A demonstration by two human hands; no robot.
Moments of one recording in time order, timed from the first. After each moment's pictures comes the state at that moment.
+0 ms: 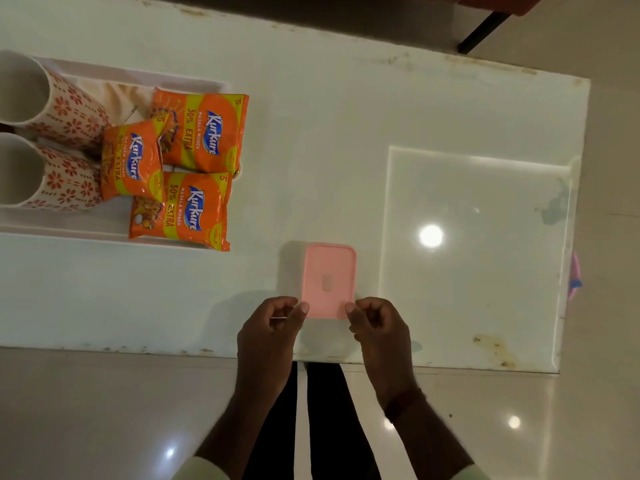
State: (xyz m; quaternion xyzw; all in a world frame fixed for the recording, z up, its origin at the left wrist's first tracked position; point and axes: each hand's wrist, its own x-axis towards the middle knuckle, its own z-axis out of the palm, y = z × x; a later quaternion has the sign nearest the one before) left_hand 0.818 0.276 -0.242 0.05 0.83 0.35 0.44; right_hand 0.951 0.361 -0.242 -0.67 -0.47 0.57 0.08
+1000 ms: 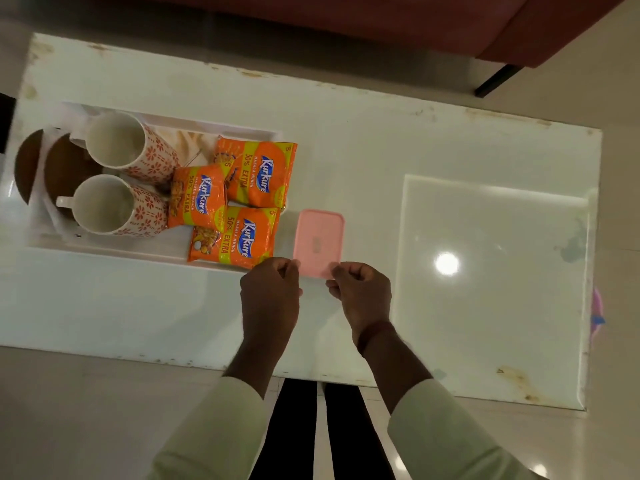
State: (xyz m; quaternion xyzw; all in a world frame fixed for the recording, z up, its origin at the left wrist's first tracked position) left_hand 0.728 0.326 -0.230 0.14 0.90 0.30 0.29; right_hand 0.829 0.401 -0.245 -0.68 -0.41 0.60 0.11
